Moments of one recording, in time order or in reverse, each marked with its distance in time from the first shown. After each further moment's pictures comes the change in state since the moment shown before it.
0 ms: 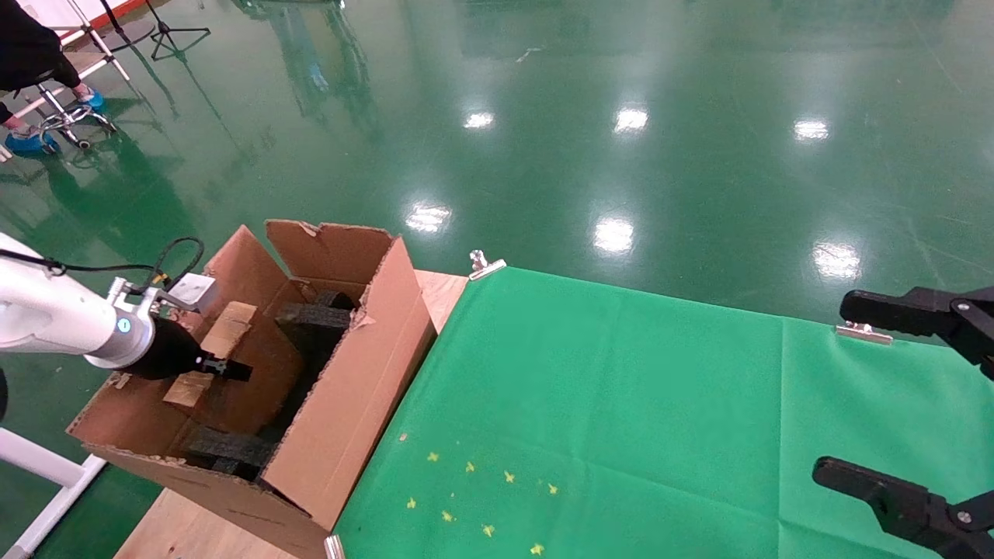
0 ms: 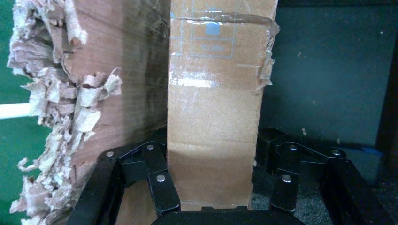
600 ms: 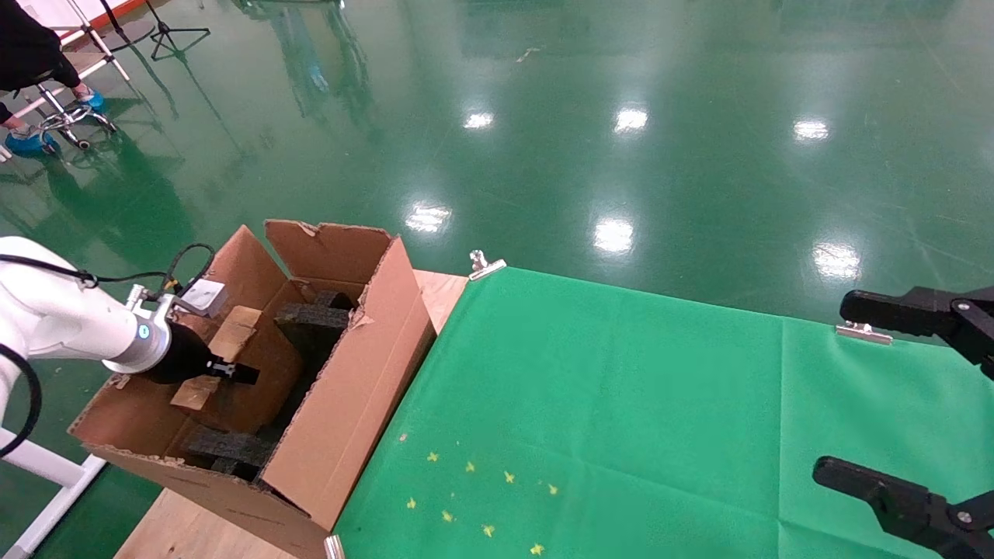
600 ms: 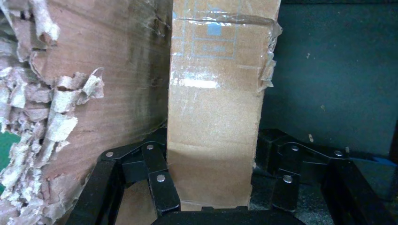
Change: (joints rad) left arm 0.035 0.037 0.008 0.014 0.011 -0.049 -0.054; right arm 0.000 0.000 0.000 0.000 0.000 0.000 0.000
